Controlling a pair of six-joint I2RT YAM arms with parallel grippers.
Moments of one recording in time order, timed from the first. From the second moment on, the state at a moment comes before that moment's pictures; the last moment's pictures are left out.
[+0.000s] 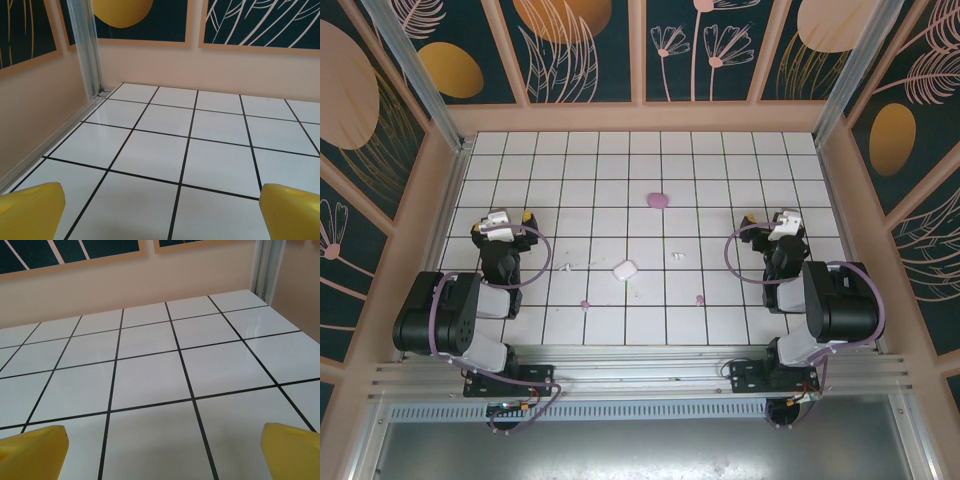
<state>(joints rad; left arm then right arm) -0.04 1.52 0.21 1.21 -0.24 -0.06 -0.02 1.54 0.22 1.15 0.03 0.12</state>
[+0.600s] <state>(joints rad) -0.04 1.41 0.28 1.01 -0.27 -0.08 -0.02 1.44 0.27 0.96 0.01 0.12</state>
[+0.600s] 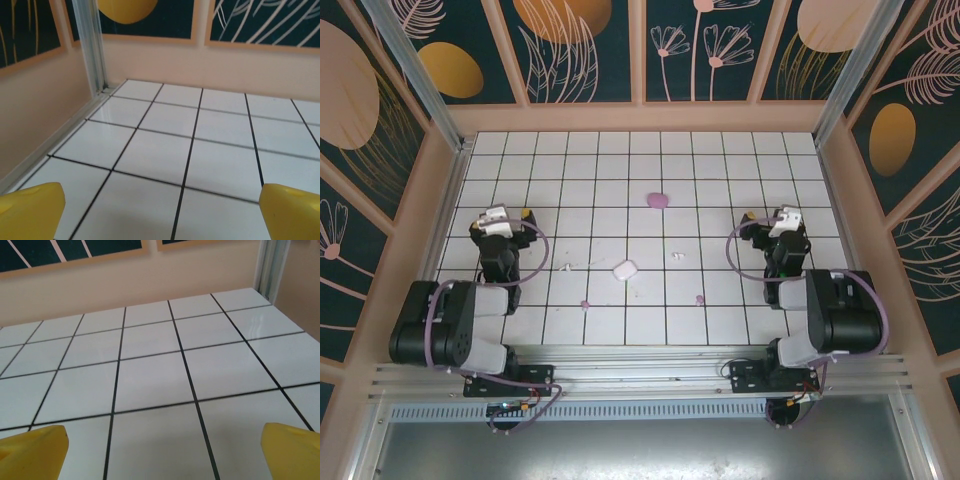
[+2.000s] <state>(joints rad) -0.21 1.28 0.67 -0.09 0.24 -0.43 0.95 1.99 1.31 -0.46 0.06 0.36</state>
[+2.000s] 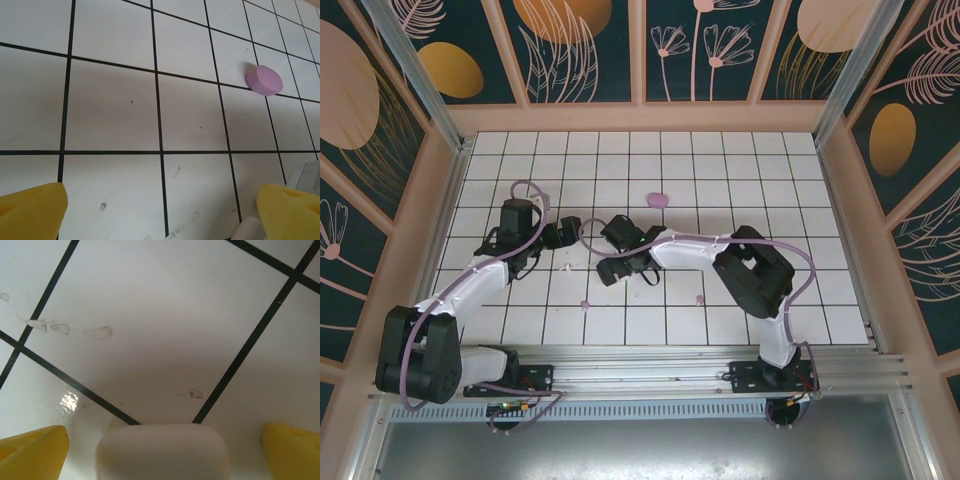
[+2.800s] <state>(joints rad) -0.21 1.27 0.67 -0.12 0.26 -0.40 1.00 2.01 1.34 -0.51 0.14 0.44</state>
